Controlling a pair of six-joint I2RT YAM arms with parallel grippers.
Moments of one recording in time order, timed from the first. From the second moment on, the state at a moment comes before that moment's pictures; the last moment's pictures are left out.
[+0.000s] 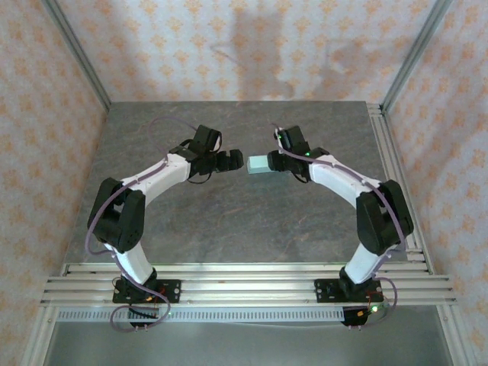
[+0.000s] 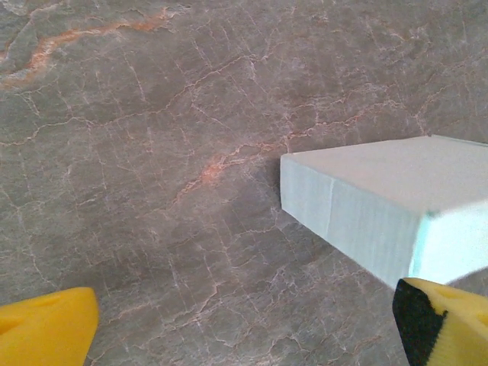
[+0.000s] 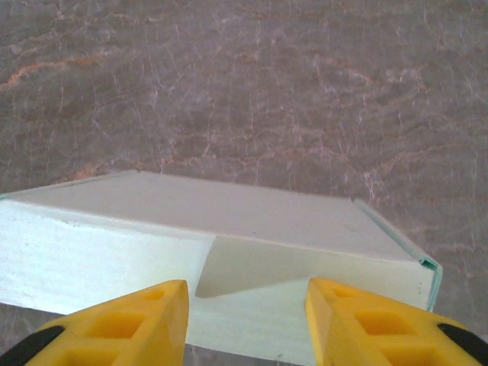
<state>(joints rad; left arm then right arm) -0.40 1.73 1.24 -0.40 0.12 -0.57 0.48 1.67 1.18 -0.38 0.06 0.22</state>
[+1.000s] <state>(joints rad) -0.40 1.56 1.10 -0.30 0.08 -0.46 0.27 1.77 1.07 -0.27 -0.23 0.32</state>
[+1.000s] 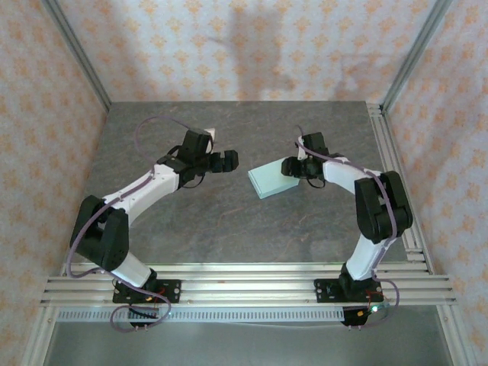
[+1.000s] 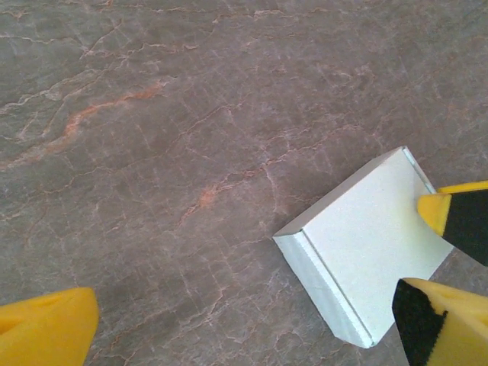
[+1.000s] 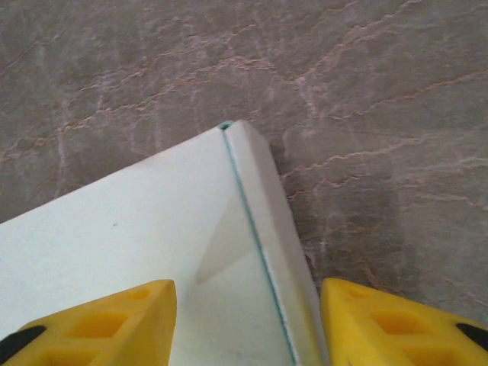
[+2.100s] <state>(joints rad) -0.15 1.20 0.56 0.09 -0.25 -0.23 0.34 1.30 0.66 0.12 0.36 0.28</state>
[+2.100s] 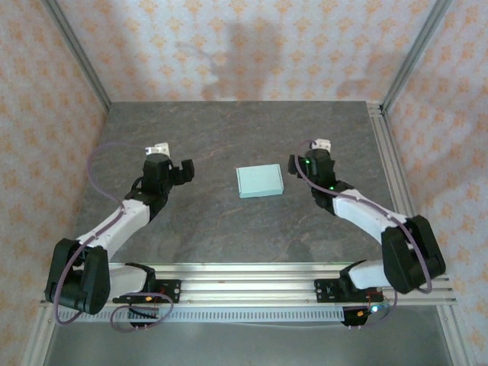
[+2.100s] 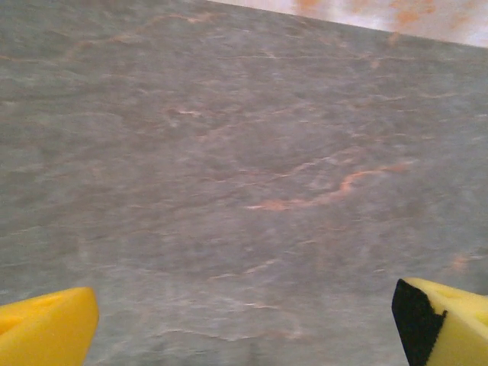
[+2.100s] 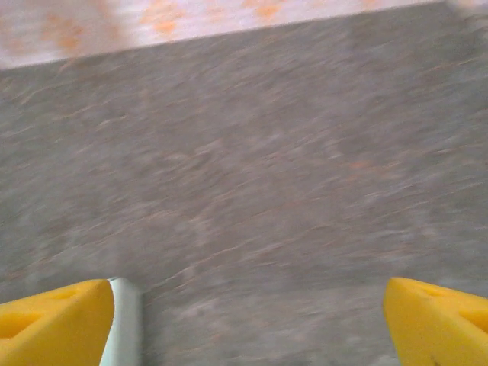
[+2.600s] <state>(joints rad) -0.02 1.42 0.43 0.49 -0.21 -0.08 0.06 1.52 0.41 0.60 0.29 0.13</state>
